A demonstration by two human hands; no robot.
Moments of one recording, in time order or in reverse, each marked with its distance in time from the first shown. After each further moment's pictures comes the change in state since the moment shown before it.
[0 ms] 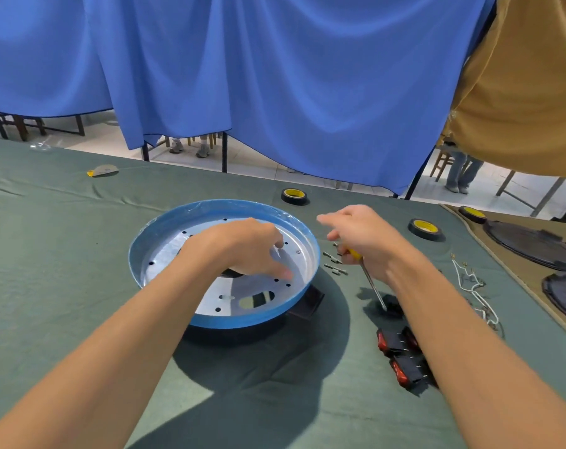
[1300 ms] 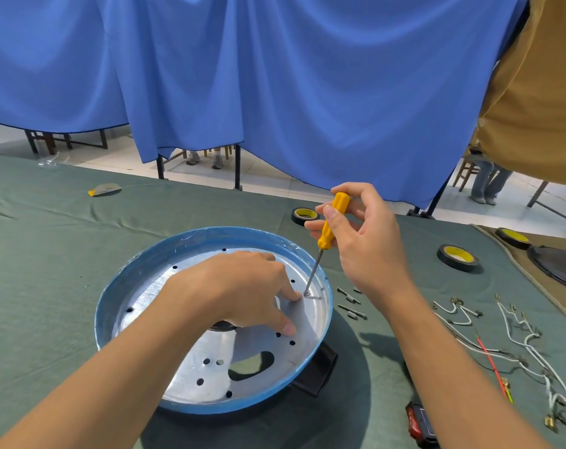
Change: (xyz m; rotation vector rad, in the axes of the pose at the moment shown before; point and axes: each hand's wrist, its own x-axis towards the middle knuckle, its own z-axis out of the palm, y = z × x) left_hand 0.010 0.002 -0.006 0.123 -0.037 0.074; right_hand 0.036 -0.005 0.016 0.201 0.172 -0.618
